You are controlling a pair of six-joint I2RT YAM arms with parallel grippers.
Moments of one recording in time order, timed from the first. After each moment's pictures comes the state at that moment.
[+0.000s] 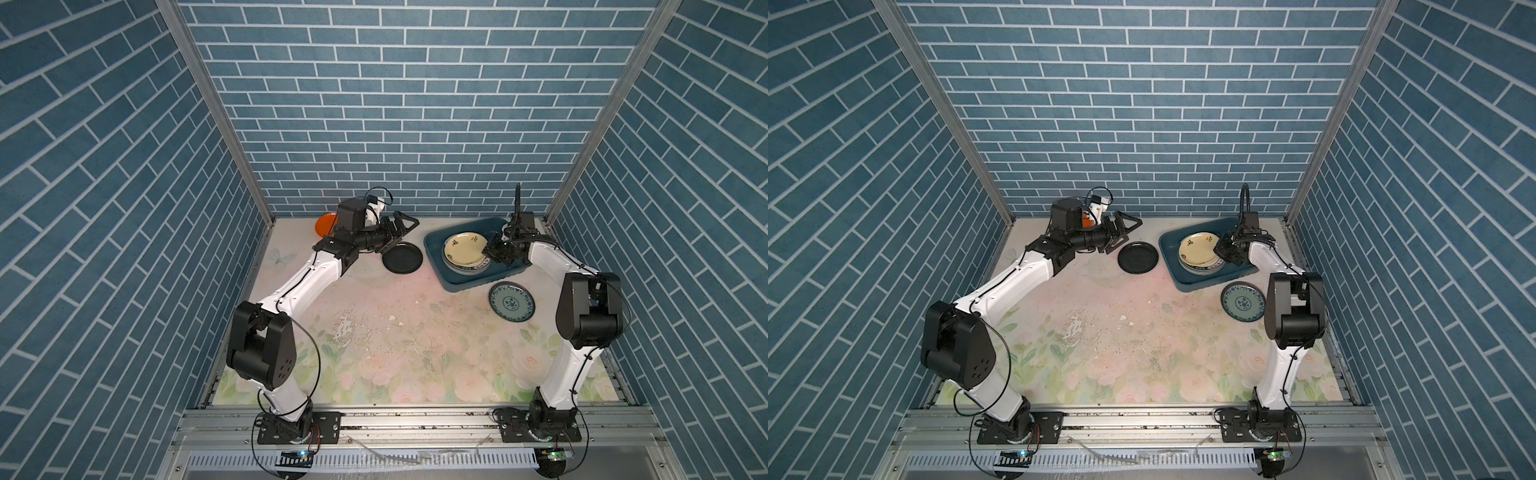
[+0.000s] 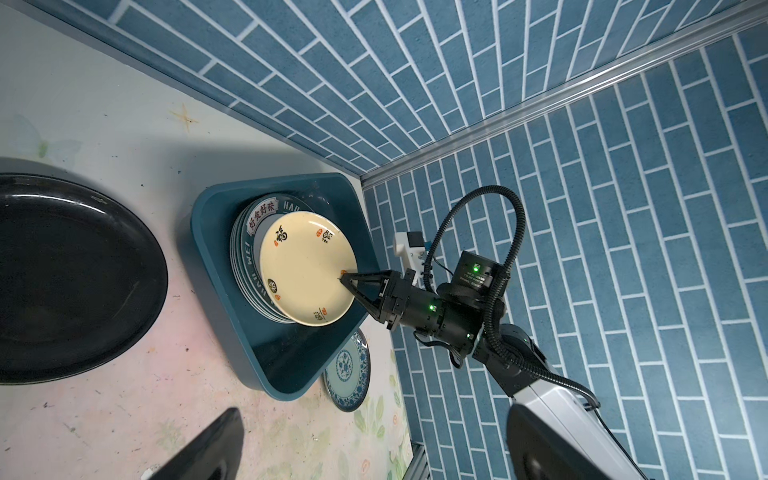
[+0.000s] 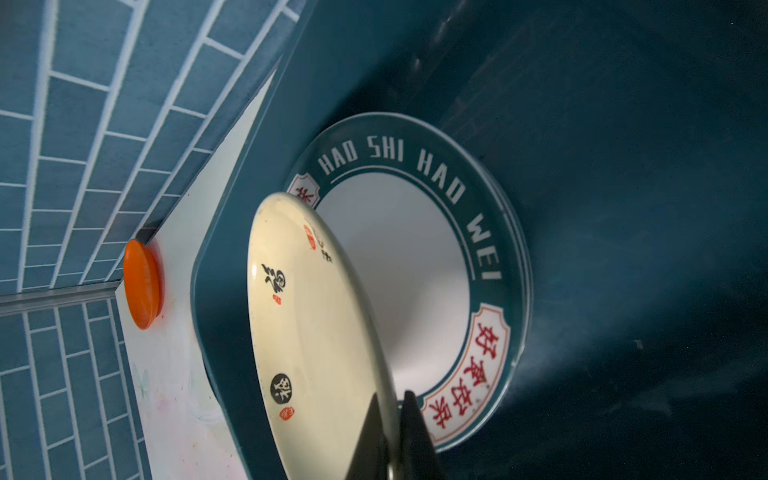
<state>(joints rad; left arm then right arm) -0.38 1.67 1.41 -0.08 0.62 -0.93 0.09 1.95 1.48 -0.46 -0.34 0.63</state>
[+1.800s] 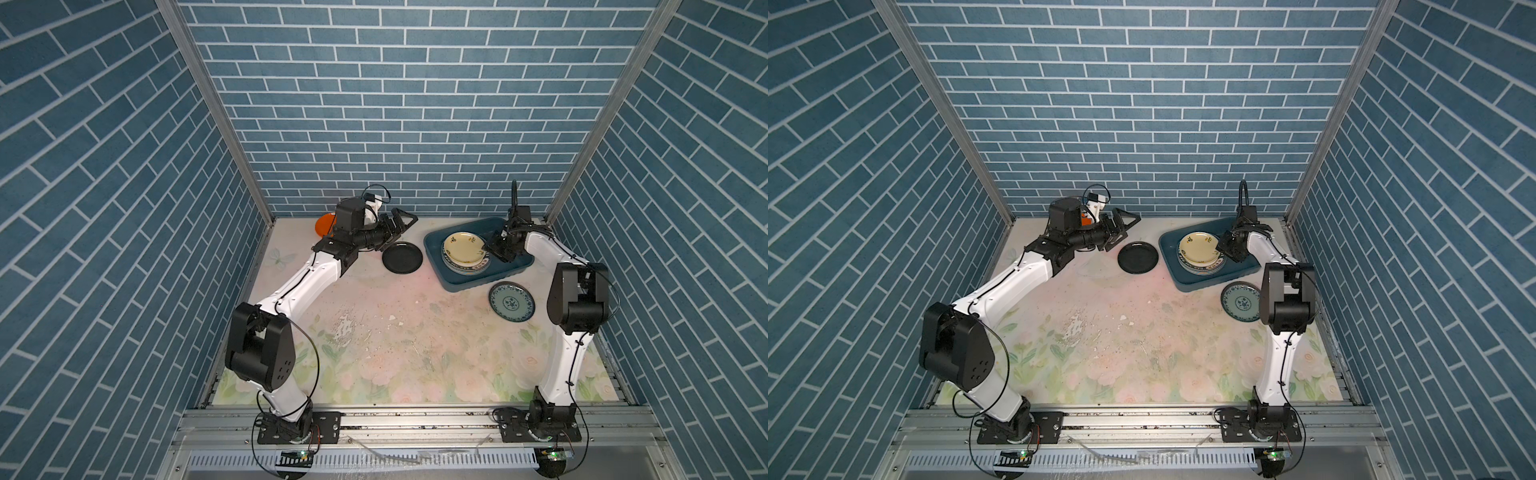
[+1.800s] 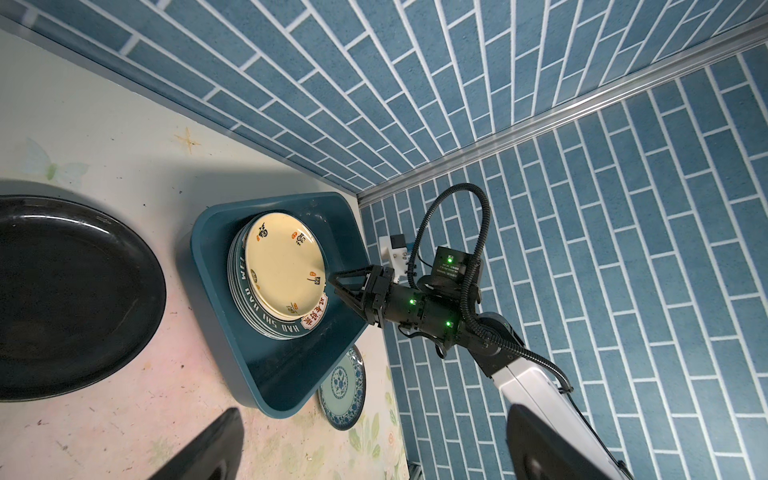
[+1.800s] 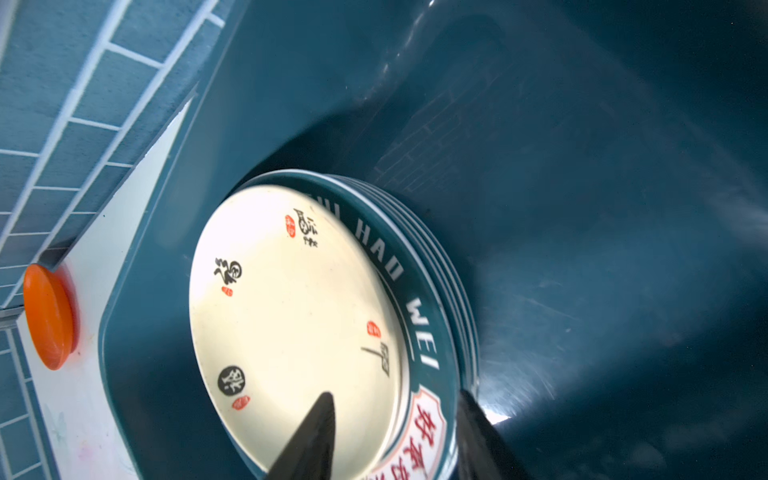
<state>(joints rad) -0.38 1.66 1.40 -0.04 0.59 -0.96 0.08 2.05 1.65 -0.63 -0.23 0.53</state>
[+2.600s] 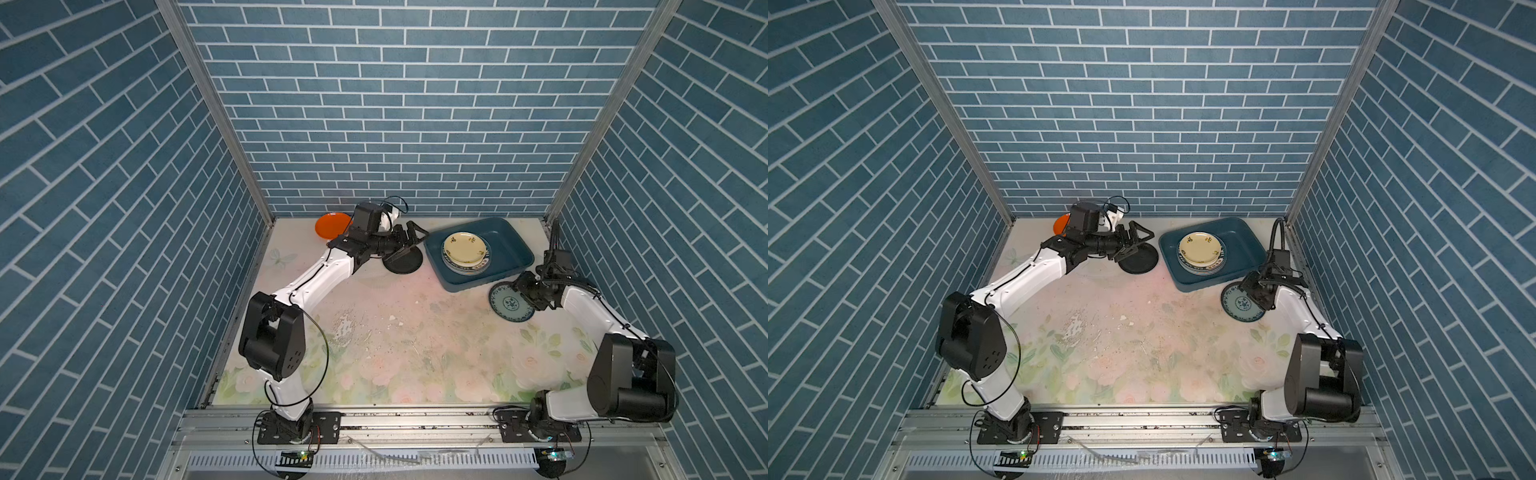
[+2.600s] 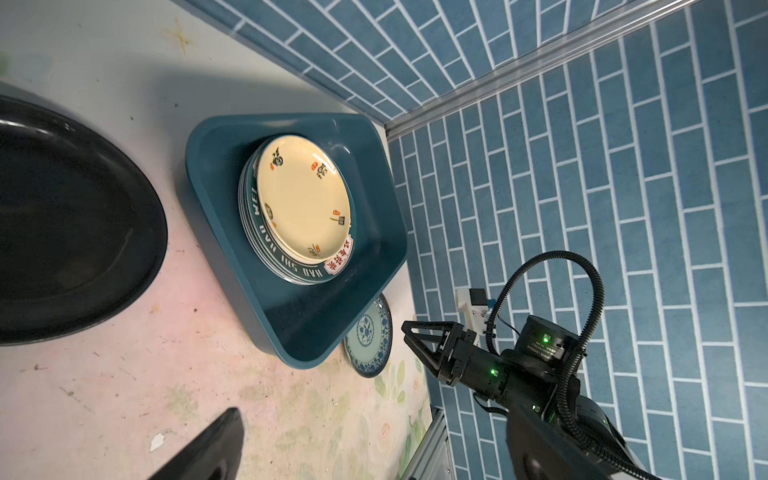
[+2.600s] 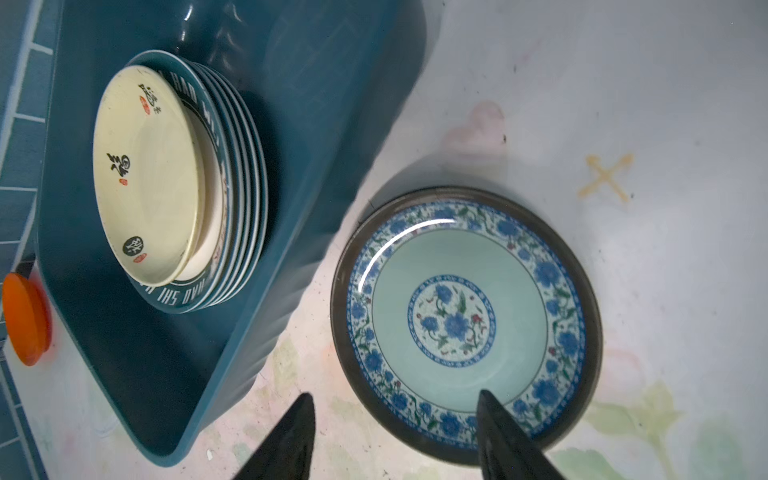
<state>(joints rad) -0.46 1.76 1.48 -0.23 0.63 -0.85 -0.08 1.39 0.88 -0.51 -0.21 0.64</state>
